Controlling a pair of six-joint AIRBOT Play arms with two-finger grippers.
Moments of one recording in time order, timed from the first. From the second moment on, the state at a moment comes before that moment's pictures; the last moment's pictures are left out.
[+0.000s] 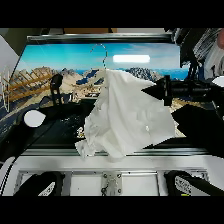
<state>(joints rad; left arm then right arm) -0.30 -0.90 0.81 0.96 -0.76 -1.43 -0.14 -1.24 1.14 -0.21 1.47 0.20</state>
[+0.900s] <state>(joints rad) -0.39 -1.15 0.99 1.11 -0.86 -1.71 -0.14 -1.24 1.14 -0.23 1.47 0.21</state>
